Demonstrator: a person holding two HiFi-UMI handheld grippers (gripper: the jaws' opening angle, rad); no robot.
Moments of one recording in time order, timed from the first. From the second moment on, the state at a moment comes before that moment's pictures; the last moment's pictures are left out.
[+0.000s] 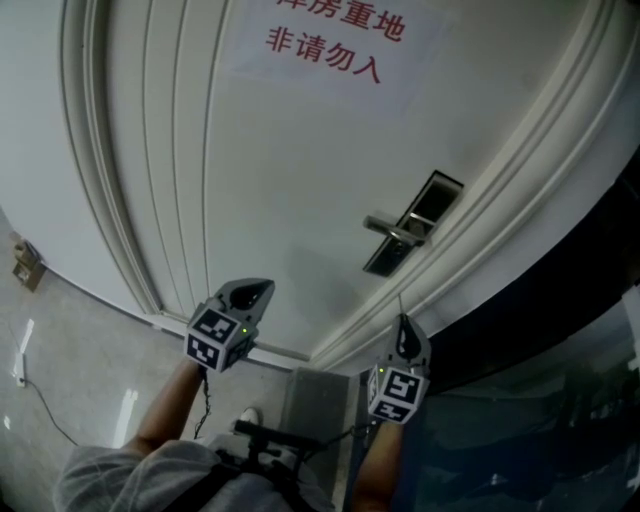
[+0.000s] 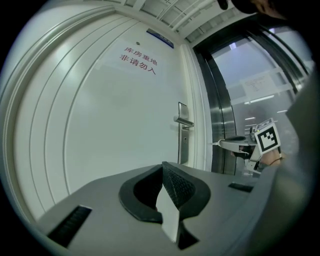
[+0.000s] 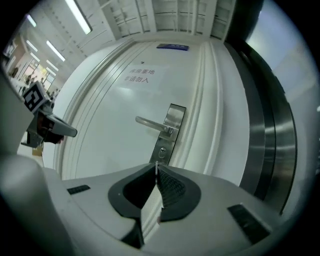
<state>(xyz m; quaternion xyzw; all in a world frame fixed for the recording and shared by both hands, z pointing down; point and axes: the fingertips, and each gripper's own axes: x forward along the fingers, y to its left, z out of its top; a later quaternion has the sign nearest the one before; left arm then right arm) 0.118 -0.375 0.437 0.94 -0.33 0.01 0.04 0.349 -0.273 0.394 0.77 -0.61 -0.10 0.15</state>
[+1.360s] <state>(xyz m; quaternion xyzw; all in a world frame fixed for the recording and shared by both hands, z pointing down) 0.087 -0.321 0.451 0.94 -0.34 0.01 0.02 0.298 -0.204 0.430 0.78 -0.63 -0.02 0.07</state>
